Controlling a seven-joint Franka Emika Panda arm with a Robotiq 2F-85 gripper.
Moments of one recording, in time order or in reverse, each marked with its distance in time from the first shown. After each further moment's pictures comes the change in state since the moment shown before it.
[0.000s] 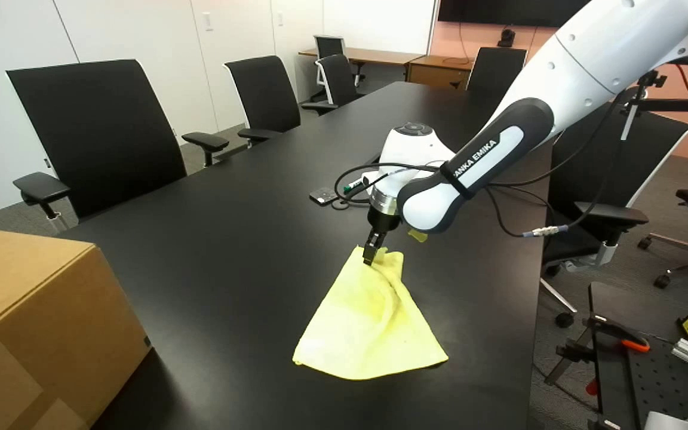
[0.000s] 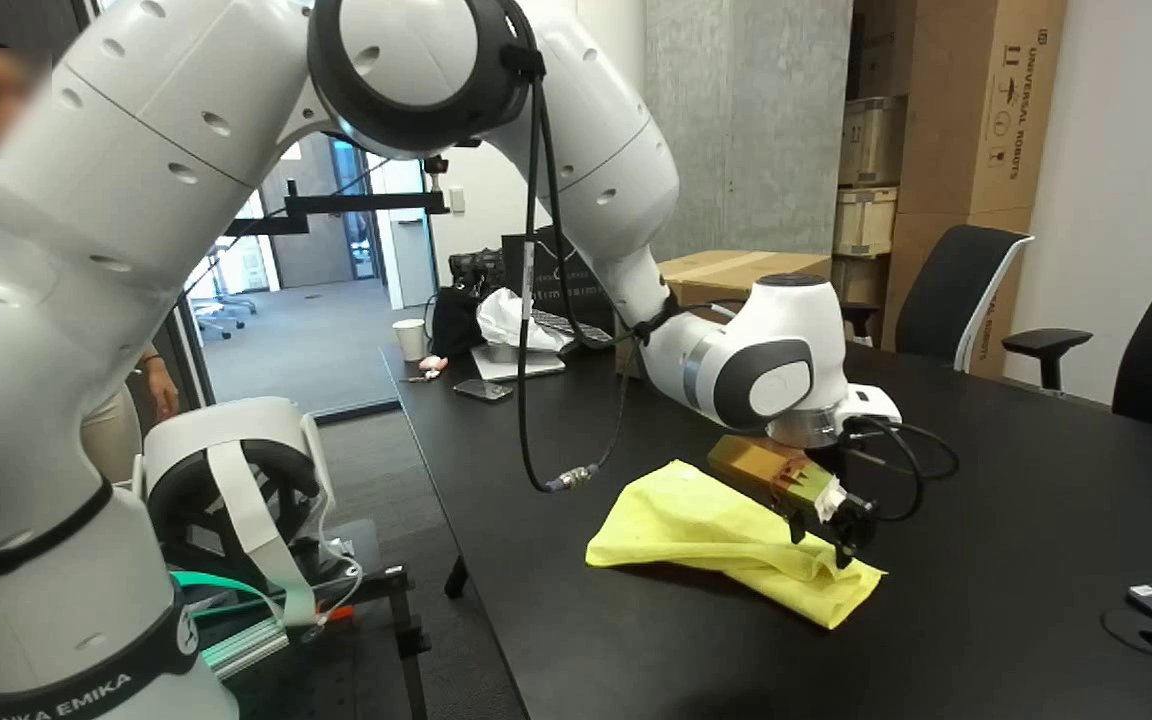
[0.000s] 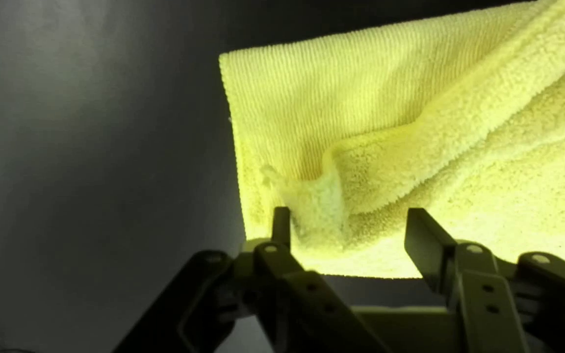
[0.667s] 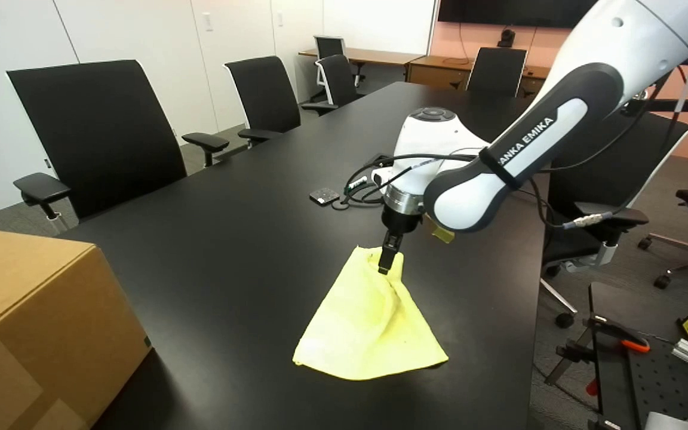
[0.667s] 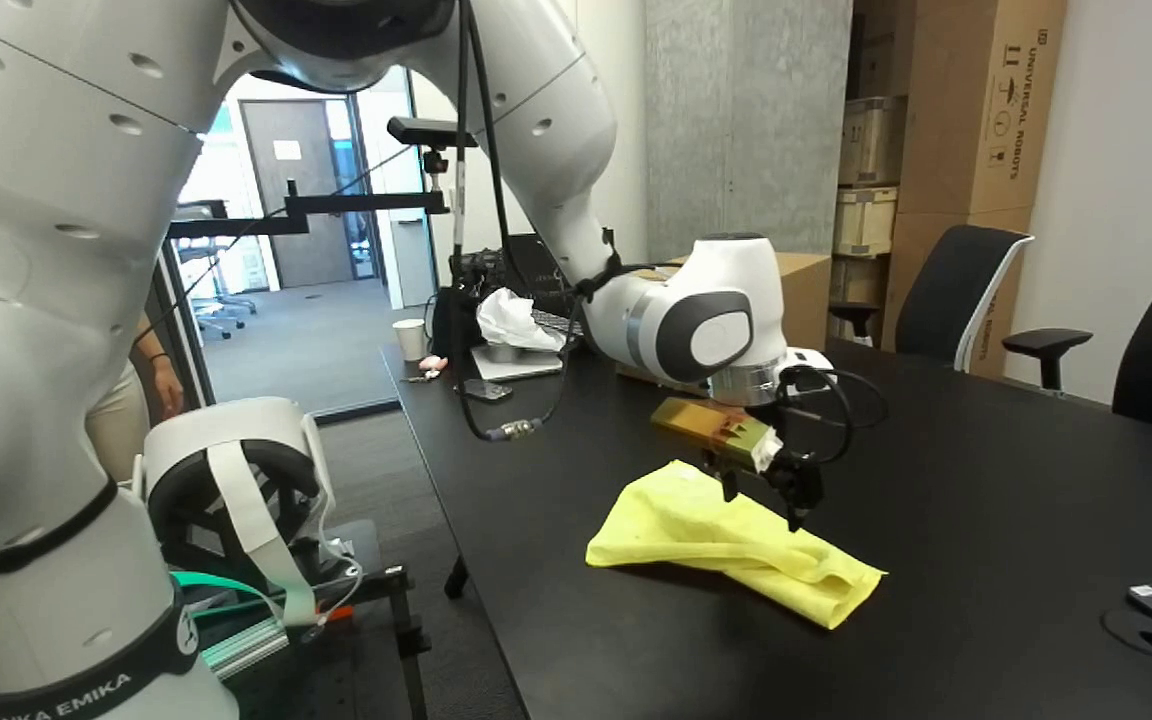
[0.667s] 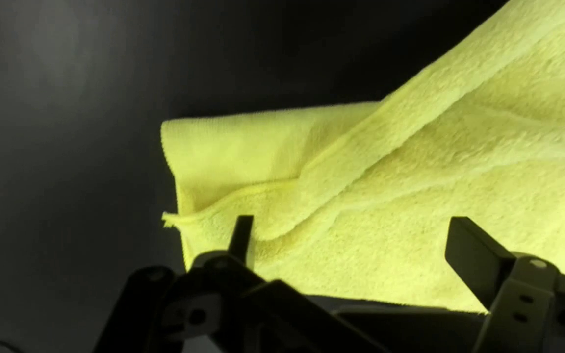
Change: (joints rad) arm 0.070 -0.207 -0.007 -0.234 -0.029 -0.022 0.024
